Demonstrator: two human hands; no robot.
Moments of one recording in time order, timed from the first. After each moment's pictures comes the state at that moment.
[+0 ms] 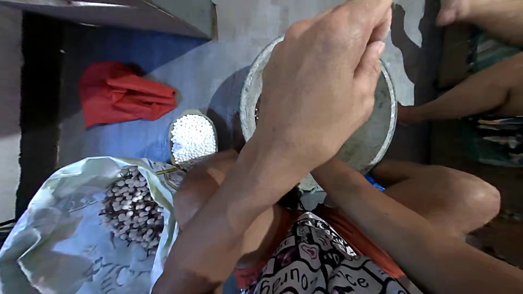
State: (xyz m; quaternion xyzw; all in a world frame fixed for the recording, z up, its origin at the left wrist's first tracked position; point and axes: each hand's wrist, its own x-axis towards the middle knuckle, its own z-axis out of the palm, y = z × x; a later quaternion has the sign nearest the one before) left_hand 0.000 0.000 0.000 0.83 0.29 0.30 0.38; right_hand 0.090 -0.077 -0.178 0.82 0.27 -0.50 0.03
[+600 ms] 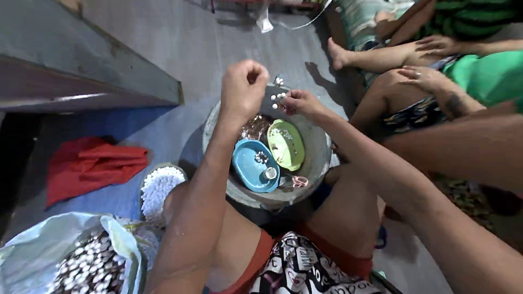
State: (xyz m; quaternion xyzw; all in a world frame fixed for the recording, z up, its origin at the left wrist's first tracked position) left_hand 0.077 0.009 -0.022 0.79 0.28 0.28 0.47; right_hand 0.287 -0.103 -0.111 0.67 0.38 -0.44 -0.46
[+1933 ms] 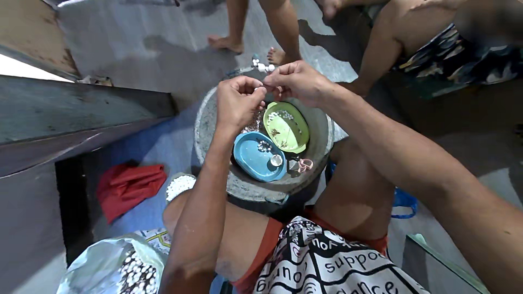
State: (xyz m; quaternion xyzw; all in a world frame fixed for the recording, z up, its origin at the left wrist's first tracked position) left_hand 0.154 -0.038 -0.073 0.78 0.24 0.19 0.55; right_hand 0.320 -0.156 -0.086 0.57 0.29 -0.50 -0.58
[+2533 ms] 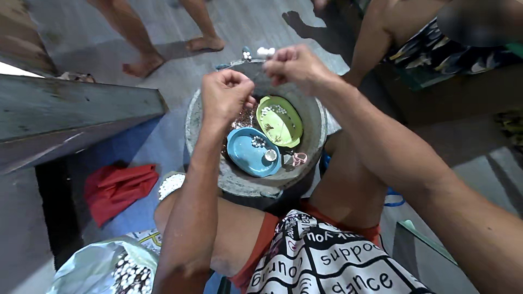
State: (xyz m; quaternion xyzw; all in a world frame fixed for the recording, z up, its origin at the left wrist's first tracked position) left_hand 0.148 -0.041 -0.057 0.75 0.30 0.16 0.57; right_hand 0.330 -0.165 -0.078 0.66 0.30 -0.39 -0.56
